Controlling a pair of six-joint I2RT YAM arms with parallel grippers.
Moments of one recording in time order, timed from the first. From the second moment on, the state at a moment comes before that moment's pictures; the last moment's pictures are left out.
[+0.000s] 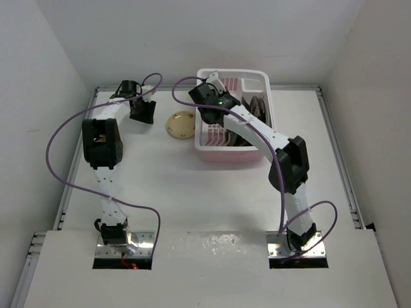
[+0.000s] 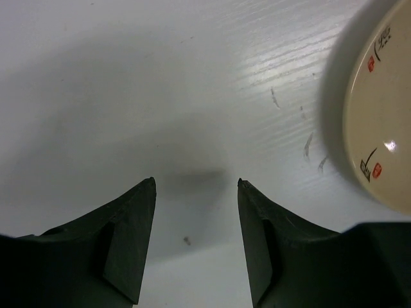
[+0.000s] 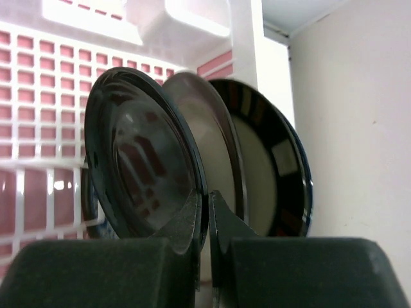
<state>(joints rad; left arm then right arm) 0.05 2.25 1.82 -0.53 0.22 0.30 0.70 2.07 1.97 -0.83 1.00 0.11</state>
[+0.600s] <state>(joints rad) 0.07 2.34 1.92 -0.59 0.27 0.23 0.71 2.26 2.04 -0.85 1.07 0.18</state>
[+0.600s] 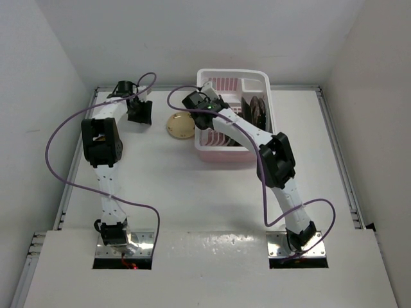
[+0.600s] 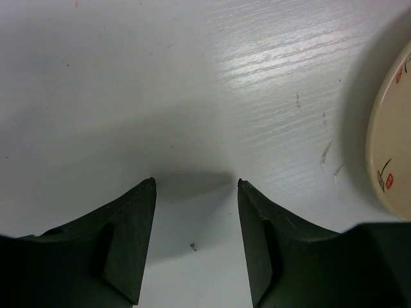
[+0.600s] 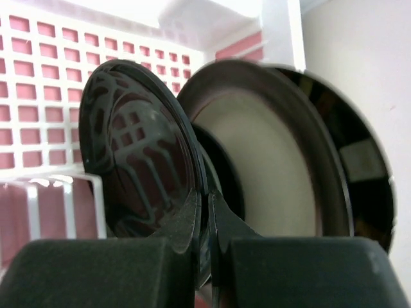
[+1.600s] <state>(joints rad) -0.04 2.39 1.96 -0.55 0.55 0.09 0.71 2.08 1.89 -1.05 0.69 0.40</state>
